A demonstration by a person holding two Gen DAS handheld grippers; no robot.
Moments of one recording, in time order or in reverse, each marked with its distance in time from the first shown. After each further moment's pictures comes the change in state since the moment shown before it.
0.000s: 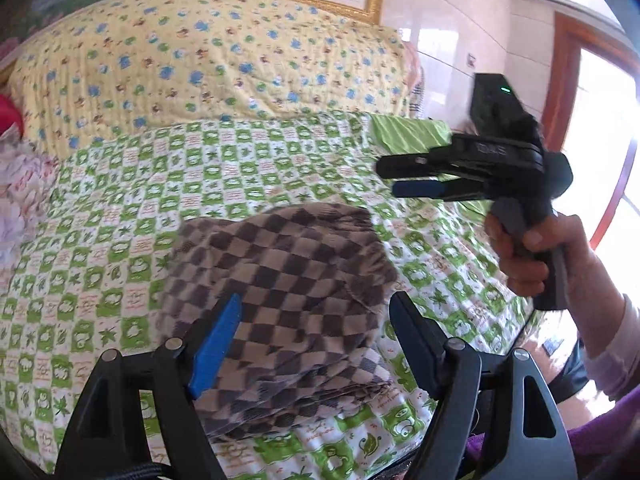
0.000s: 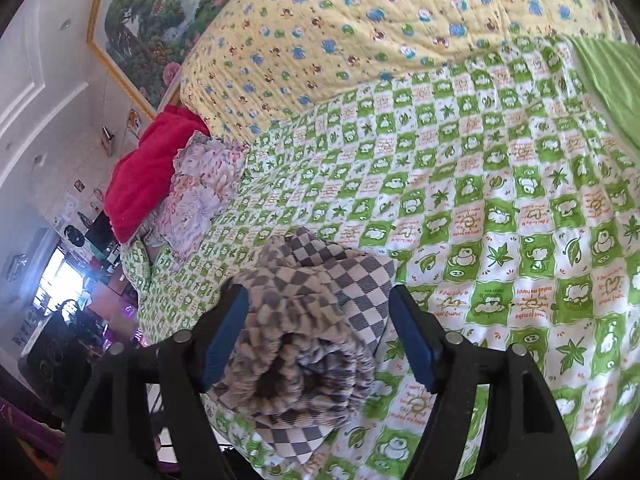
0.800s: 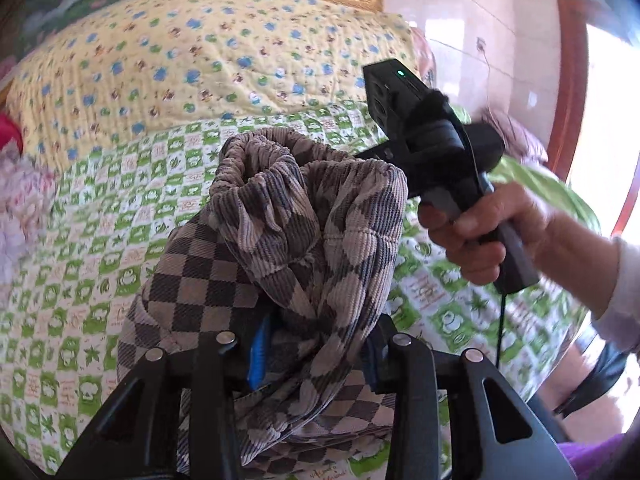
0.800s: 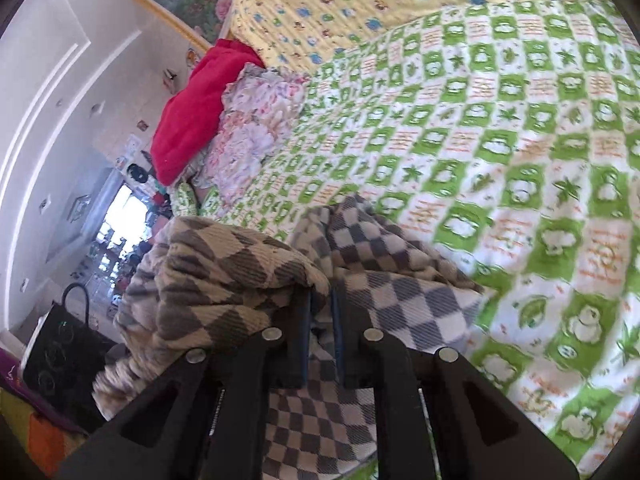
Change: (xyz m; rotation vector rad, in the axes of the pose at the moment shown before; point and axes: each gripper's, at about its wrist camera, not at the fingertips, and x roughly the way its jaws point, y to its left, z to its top) left arm 0.066 -0.026 -0.012 0.102 -0.013 0.091; right arm 0.122 -0.032 0.028 -0.070 0.265 0.301
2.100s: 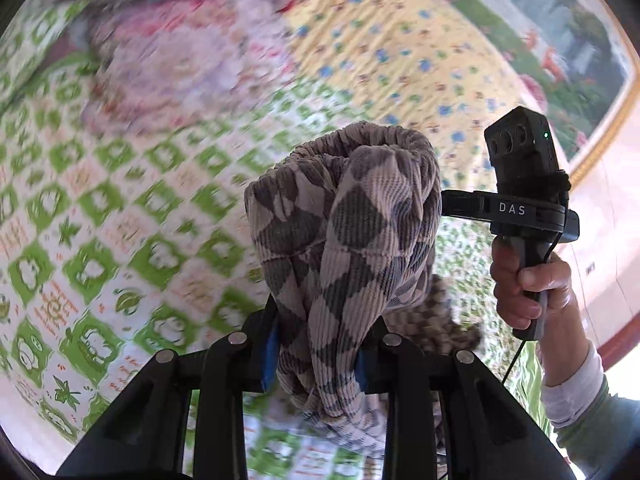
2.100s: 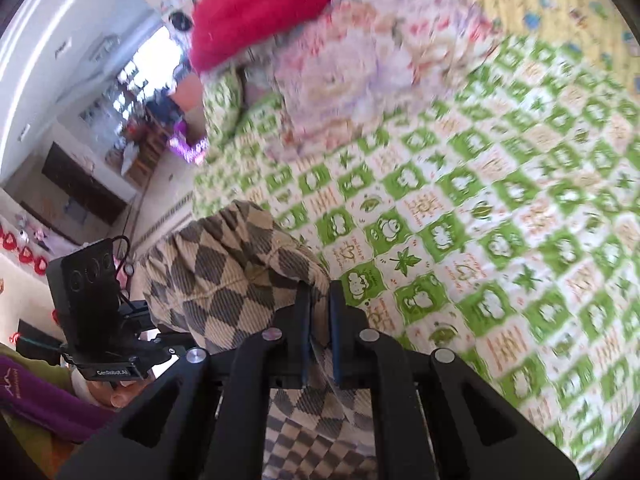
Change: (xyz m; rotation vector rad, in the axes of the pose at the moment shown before) left arm -0.099 0.275 -0.061 -0.865 -0.050 0.135; right arm 0.200 0.188 0.124 -0.427 0.390 0.046
